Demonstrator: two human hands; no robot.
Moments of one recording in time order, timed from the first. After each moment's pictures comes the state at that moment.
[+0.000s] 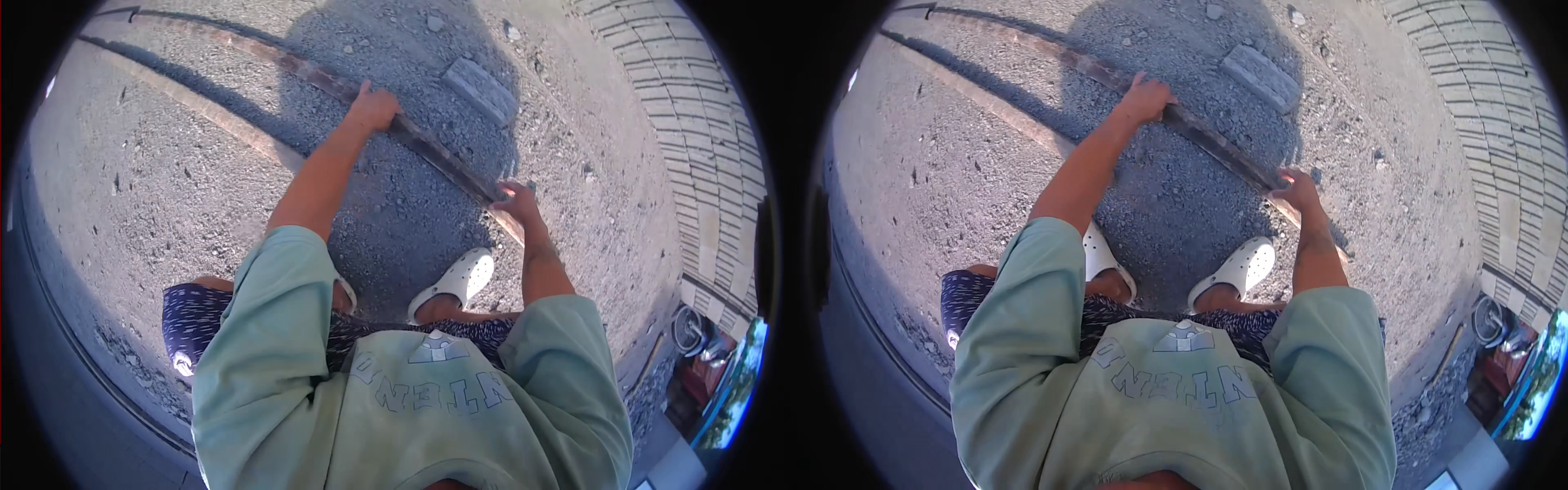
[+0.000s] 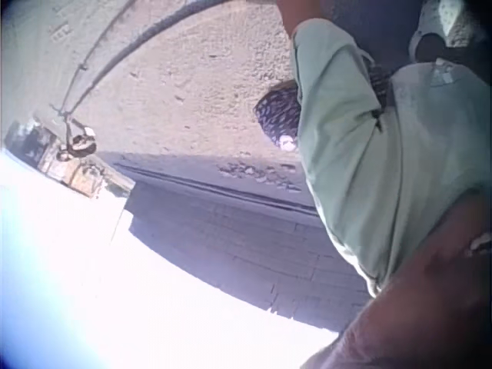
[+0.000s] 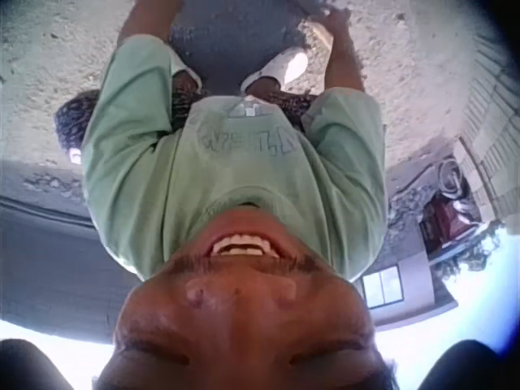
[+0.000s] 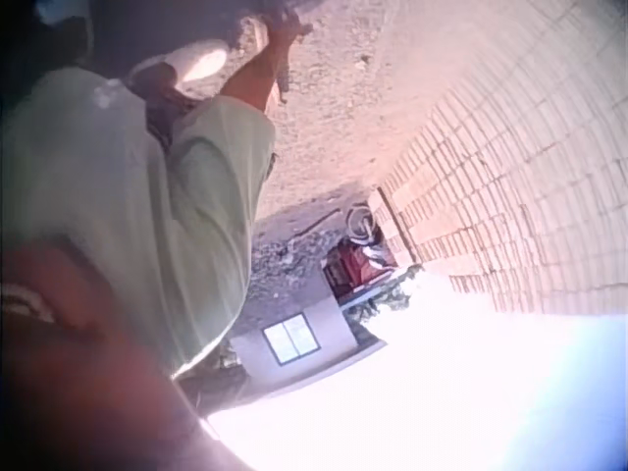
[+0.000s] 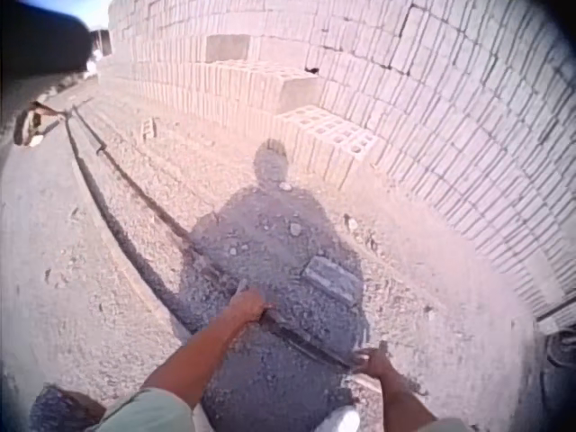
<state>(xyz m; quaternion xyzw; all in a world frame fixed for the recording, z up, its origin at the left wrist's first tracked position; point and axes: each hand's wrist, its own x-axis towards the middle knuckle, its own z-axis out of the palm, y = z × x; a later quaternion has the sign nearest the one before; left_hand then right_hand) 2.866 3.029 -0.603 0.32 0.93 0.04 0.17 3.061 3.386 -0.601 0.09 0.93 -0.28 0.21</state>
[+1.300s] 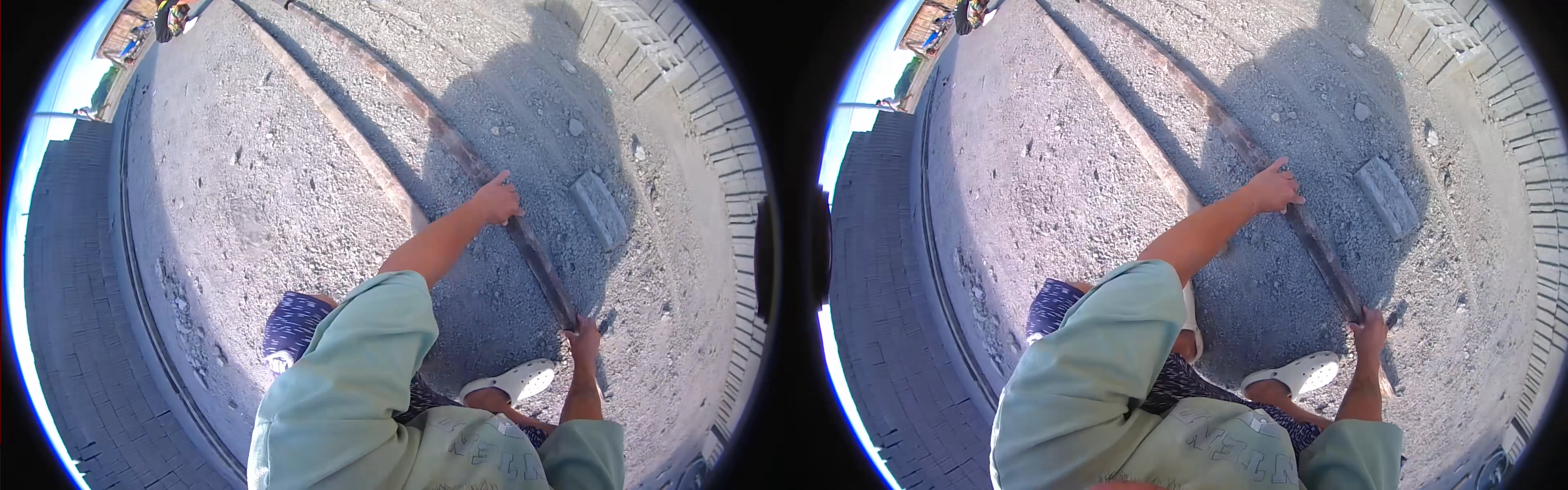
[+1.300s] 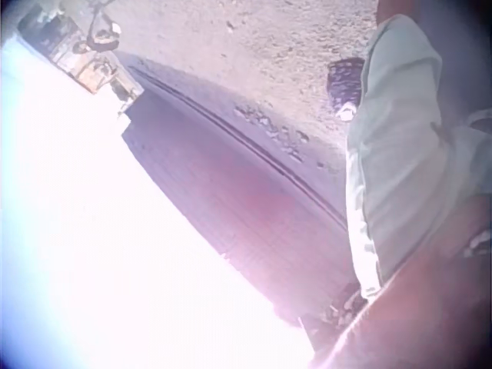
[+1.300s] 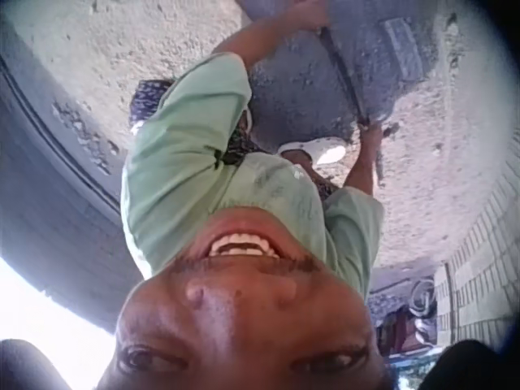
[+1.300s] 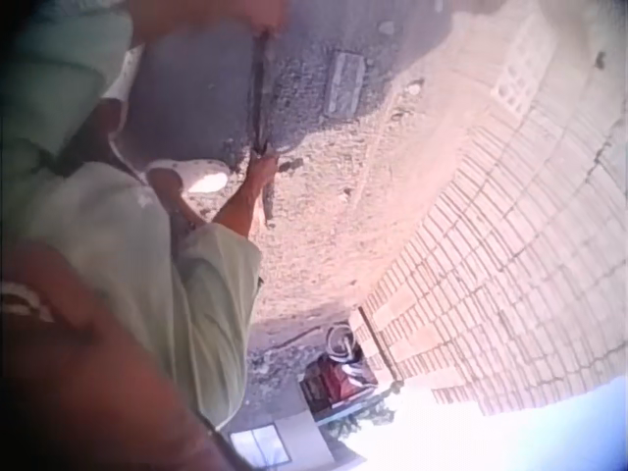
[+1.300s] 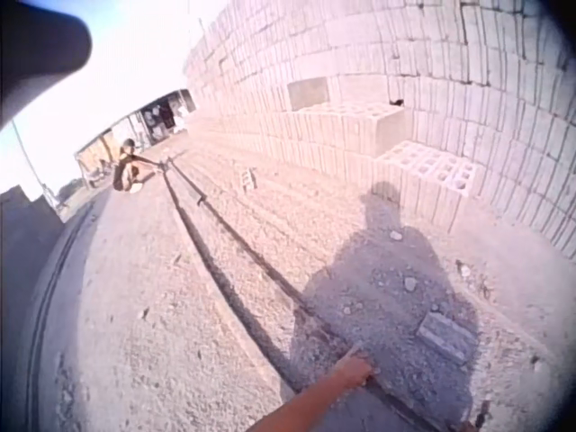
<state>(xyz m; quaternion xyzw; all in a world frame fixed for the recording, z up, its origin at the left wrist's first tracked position) 2.890 2.988 -0.612 0.40 0.91 0.00 0.13 3.114 3.346 -0.615 0.04 0.97 -0.20 0.15</state>
